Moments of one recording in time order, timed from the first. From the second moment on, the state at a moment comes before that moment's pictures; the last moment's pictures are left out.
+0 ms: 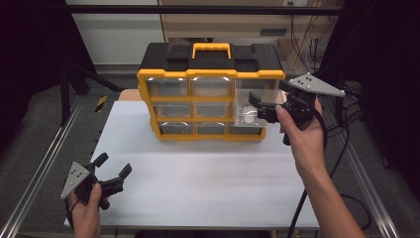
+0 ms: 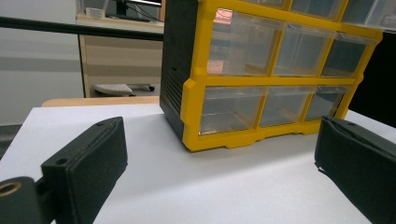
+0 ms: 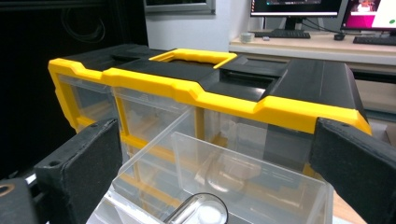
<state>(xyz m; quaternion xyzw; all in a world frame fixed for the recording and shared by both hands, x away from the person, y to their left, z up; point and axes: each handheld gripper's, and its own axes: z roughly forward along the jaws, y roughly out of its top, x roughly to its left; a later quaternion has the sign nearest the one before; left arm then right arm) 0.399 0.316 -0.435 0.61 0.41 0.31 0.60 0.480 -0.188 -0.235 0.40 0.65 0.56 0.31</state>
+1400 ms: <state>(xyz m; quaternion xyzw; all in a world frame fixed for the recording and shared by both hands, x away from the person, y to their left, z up) 0.399 0.316 -0.435 0.61 0.42 0.31 0.60 0.457 -0.246 -0.259 0.39 0.63 0.59 0.30</state>
